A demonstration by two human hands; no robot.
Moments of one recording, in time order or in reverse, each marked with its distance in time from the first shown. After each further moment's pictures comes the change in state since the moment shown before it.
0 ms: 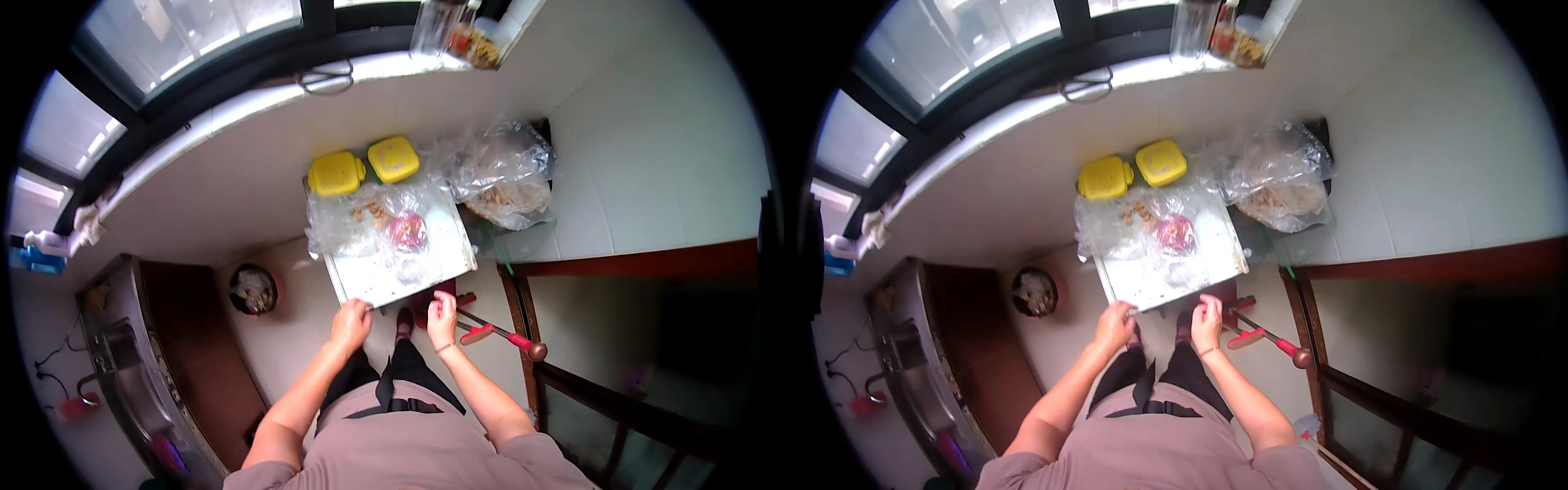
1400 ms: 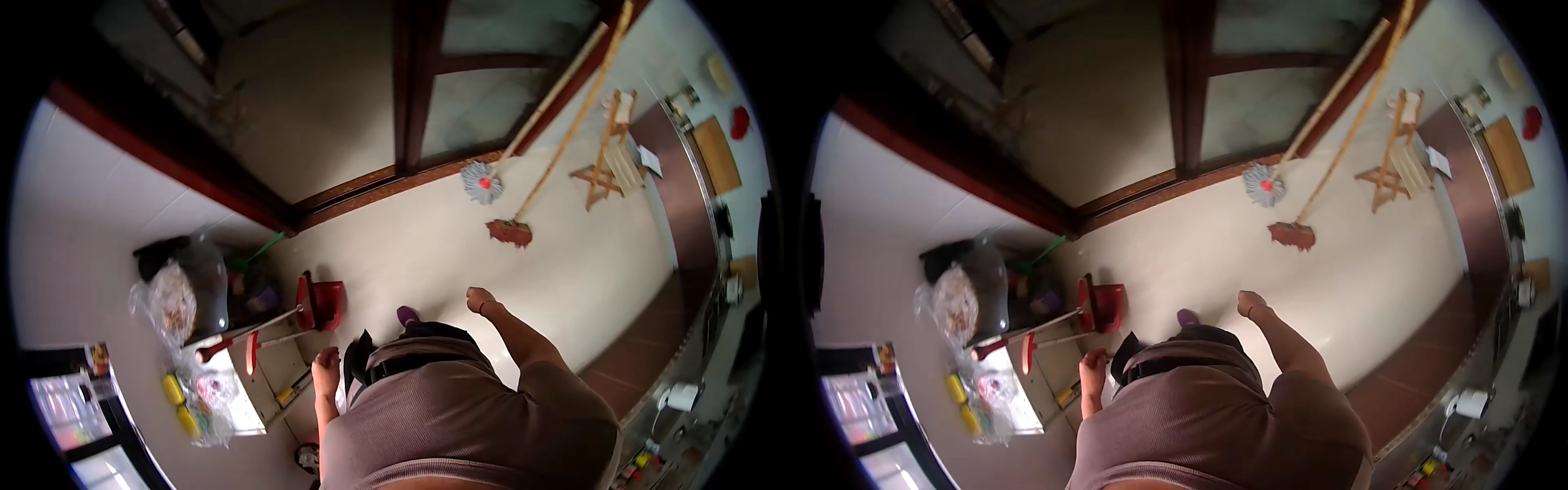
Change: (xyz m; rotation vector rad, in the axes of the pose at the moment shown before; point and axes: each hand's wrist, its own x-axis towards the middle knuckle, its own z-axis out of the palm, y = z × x) left_hand -0.233 0.197 0.243 -0.020 -0.921 0.391; right_hand -0.579 0.260 -0.315 -0.107 0.124 1.294
